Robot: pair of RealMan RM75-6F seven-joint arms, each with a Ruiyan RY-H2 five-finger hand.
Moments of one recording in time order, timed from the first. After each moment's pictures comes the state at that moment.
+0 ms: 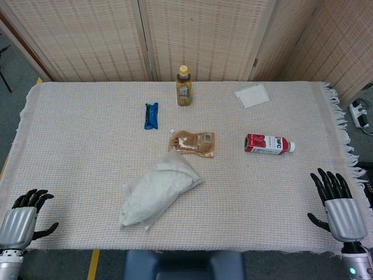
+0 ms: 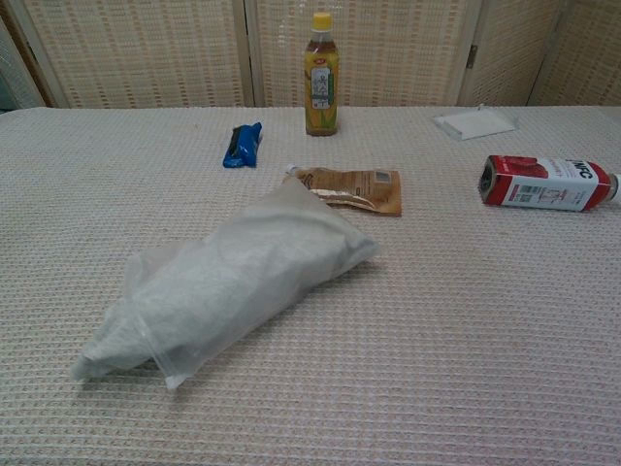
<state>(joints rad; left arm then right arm) -0.08 -1.12 0.02 -1.77 1.45 1.47 0.26 0.05 -1.18 -0.01 -1.57 -1.59 1.57 -0.17</state>
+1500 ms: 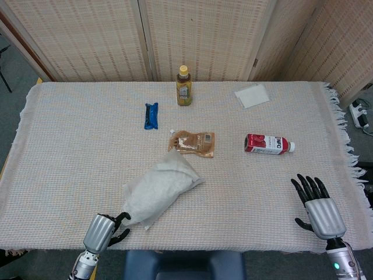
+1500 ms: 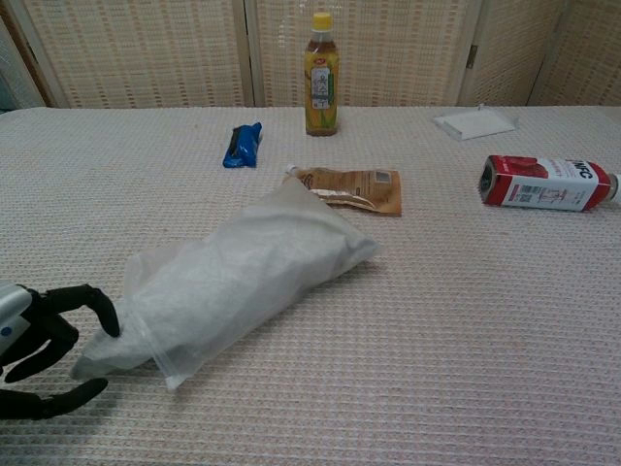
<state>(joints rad) -0.13 -1.85 0.07 -1.03 1.84 1.60 0.00 0.09 -1.20 -0.03 -1.59 -1.58 1.42 -0.24</state>
